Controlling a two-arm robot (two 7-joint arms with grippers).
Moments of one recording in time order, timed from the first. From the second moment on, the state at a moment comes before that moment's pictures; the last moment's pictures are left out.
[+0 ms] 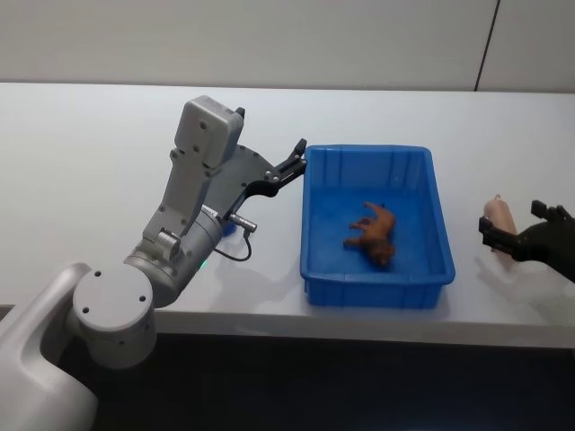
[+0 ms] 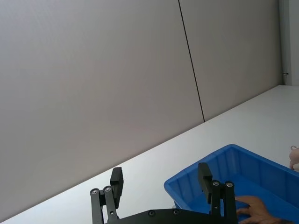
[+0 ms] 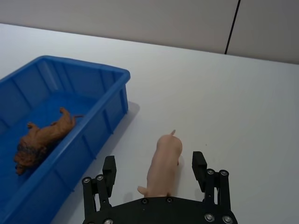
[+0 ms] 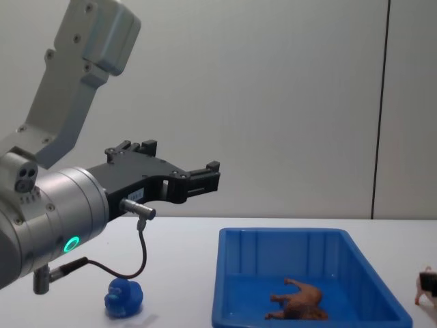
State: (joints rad) left arm -0.24 0.38 0.45 -1.63 -0.20 0.01 -0.01; right arm 0.10 0.41 -0.15 -1.49 0.36 0.25 0.29
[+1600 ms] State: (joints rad) left arm -0.24 0.38 0.45 -1.63 -0.20 0.01 -0.01; right arm 0.14 0.37 -0.19 -1.41 0.31 0.22 0.24
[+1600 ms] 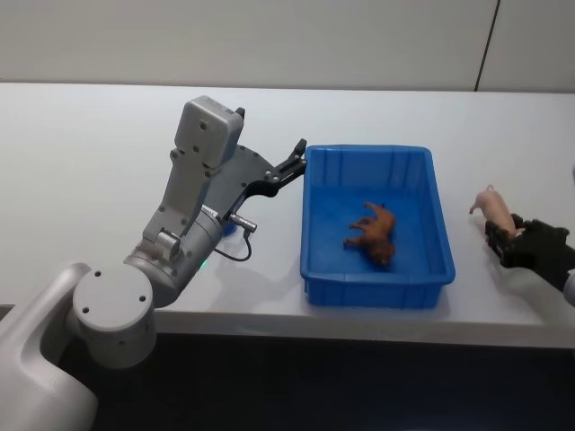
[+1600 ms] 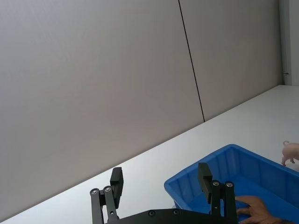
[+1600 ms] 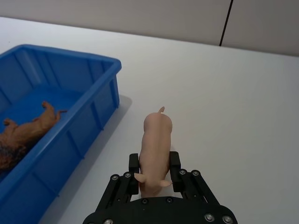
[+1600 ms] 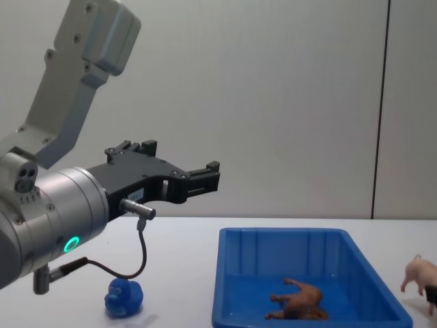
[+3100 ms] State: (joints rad) left arm -0.24 0.38 0.45 -1.63 -0.20 0.01 -0.01; right arm 0.29 0.32 -0.24 -1.49 0.20 0.23 0.49
